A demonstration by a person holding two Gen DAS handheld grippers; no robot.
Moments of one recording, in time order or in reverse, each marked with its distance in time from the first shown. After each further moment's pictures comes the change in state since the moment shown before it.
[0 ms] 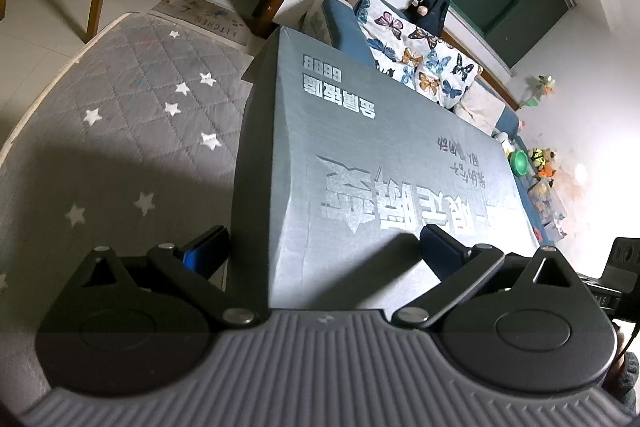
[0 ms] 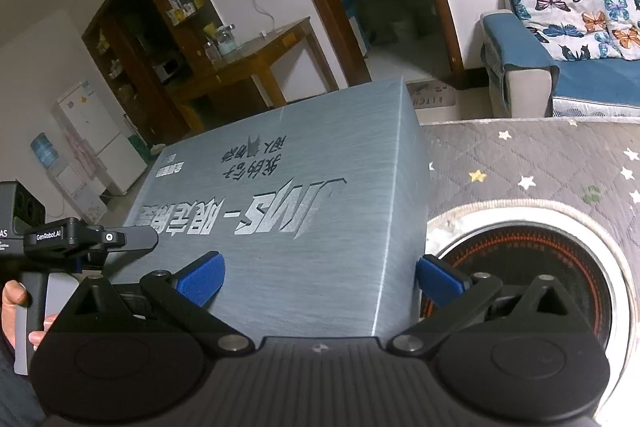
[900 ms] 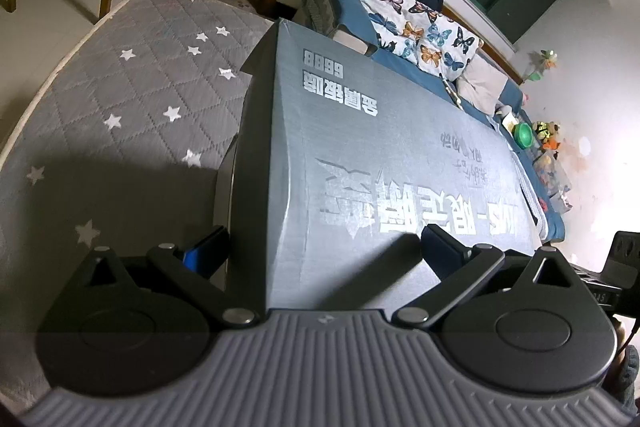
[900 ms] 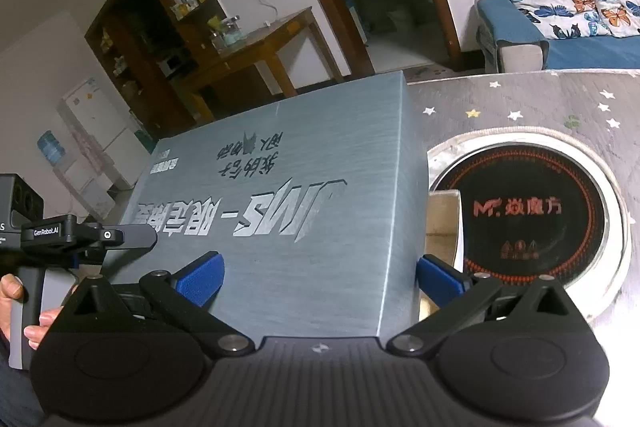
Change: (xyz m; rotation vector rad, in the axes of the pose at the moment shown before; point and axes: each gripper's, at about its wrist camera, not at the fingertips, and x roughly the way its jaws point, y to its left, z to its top) left arm -0.072 -0.020 -0.090 0.028 0.048 0.031; right arm -0.063 0.028 -0.090 0.033 0.010 0.014
